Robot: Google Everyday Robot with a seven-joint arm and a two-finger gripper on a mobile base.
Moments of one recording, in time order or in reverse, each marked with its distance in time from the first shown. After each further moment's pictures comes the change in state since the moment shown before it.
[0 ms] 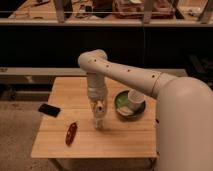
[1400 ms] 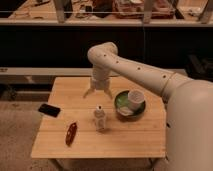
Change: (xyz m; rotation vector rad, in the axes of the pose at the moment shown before) arm 0.088 0.019 -0.052 0.206 0.404 0.255
